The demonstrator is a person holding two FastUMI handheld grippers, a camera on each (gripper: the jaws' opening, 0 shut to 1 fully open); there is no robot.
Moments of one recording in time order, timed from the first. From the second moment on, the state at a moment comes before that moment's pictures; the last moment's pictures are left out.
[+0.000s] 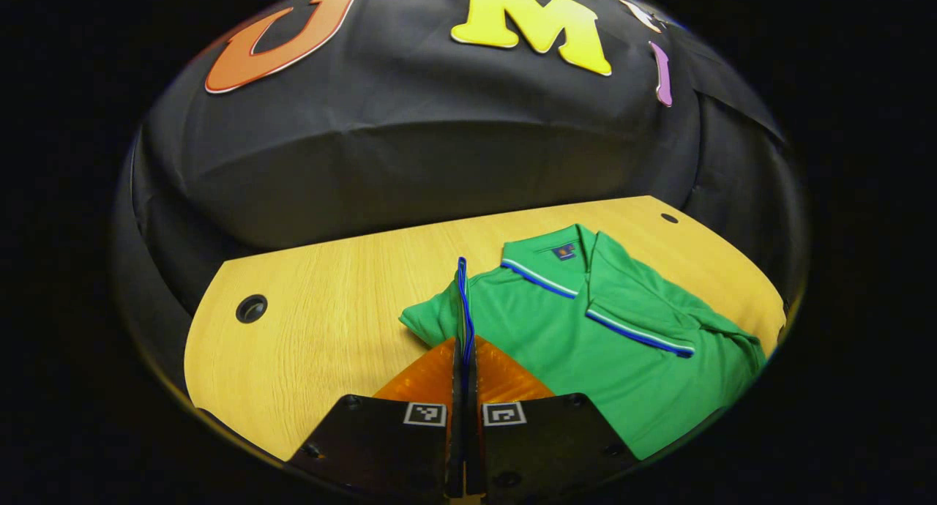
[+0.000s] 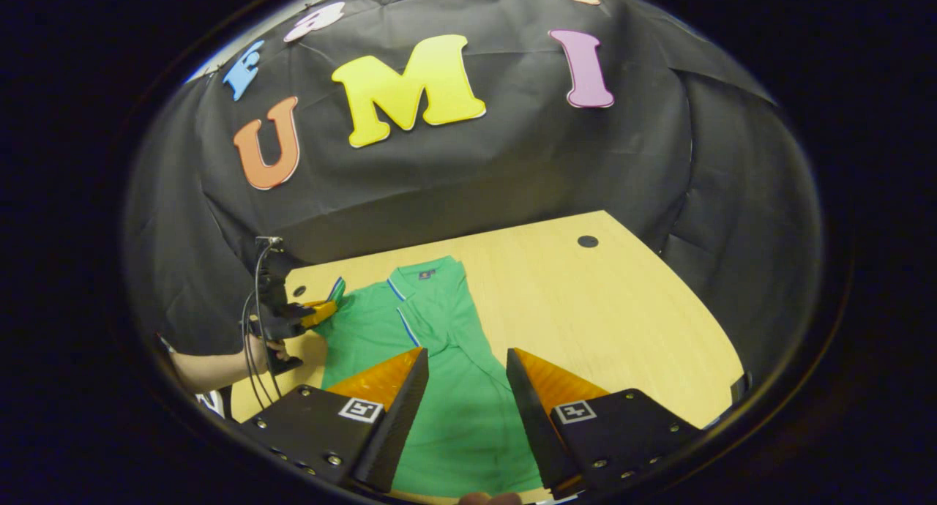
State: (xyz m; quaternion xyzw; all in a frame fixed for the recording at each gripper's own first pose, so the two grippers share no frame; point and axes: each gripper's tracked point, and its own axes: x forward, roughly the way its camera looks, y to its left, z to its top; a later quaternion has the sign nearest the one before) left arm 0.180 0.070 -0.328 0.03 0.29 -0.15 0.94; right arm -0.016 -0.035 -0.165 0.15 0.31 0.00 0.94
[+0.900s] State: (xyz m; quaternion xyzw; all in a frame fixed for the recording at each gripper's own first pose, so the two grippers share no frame) left arm 0.134 -0.082 -0.340 0.19 0.30 -0.24 0.90; right arm -0.045 -0.095 -0.154 0.16 0.28 -0.05 0.94
